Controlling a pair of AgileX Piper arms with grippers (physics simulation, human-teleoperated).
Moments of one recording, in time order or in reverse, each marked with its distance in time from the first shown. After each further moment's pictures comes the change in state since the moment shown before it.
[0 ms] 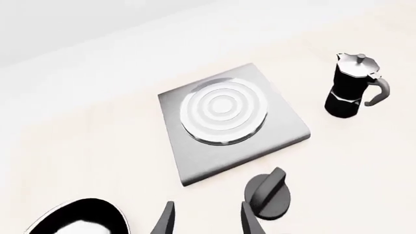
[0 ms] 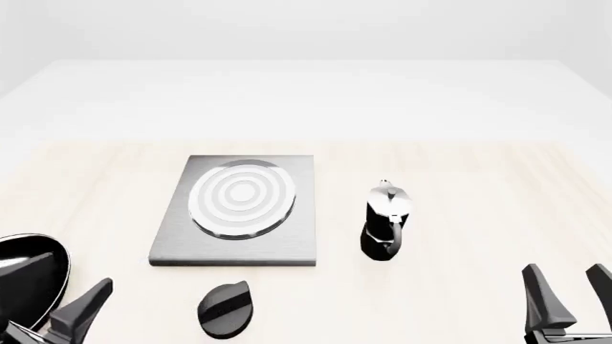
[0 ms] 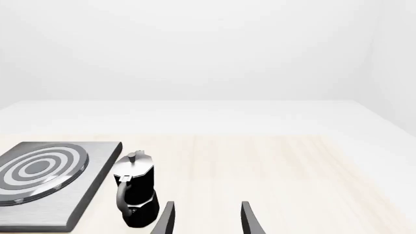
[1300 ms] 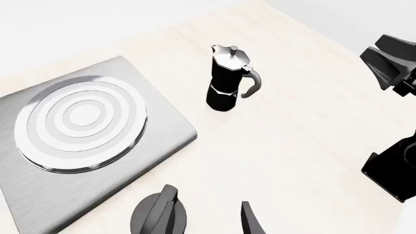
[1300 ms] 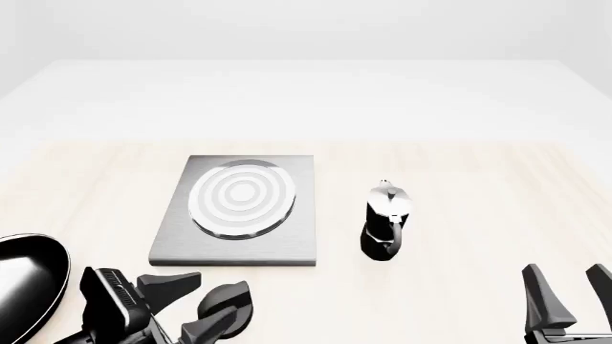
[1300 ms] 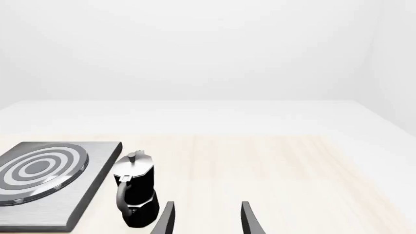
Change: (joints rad) left arm -0.528 0.483 0.197 -0.642 -0.315; right arm 0.000 0.000 0.000 0.000 0.000
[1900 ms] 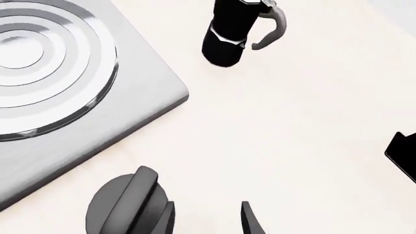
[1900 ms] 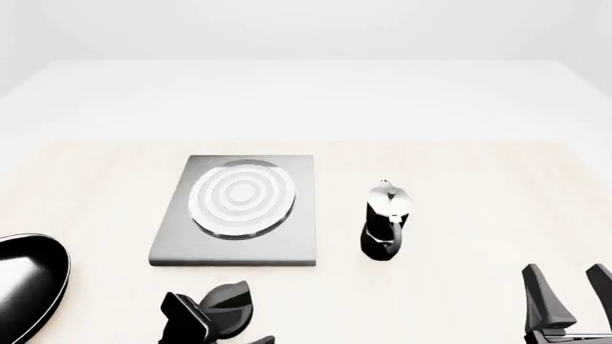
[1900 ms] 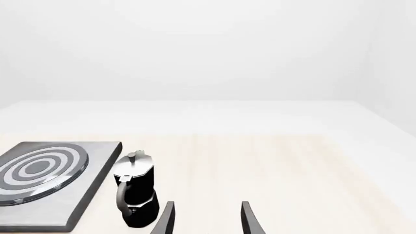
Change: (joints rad) left arm -0.070 0.716 0.127 -0.682 -0.128; right arm 0.000 0.000 0.000 0.000 0.000
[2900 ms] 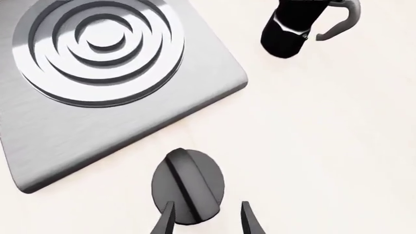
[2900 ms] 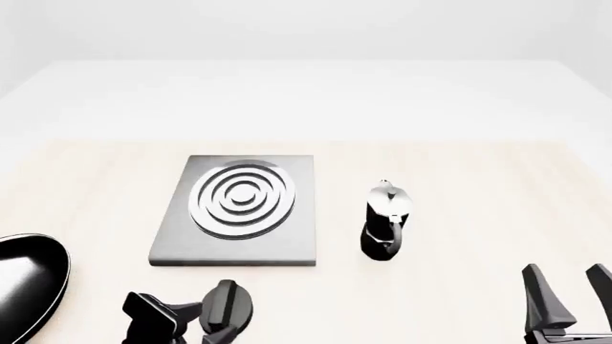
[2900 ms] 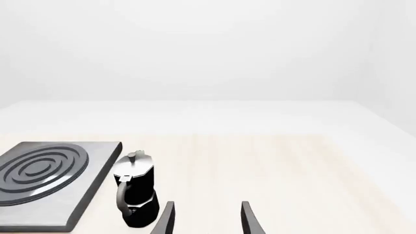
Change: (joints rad) left arm 0.206 -0.103 0.085 0.071 0.108; right arm 0.000 0.000 0.000 0.000 0.000
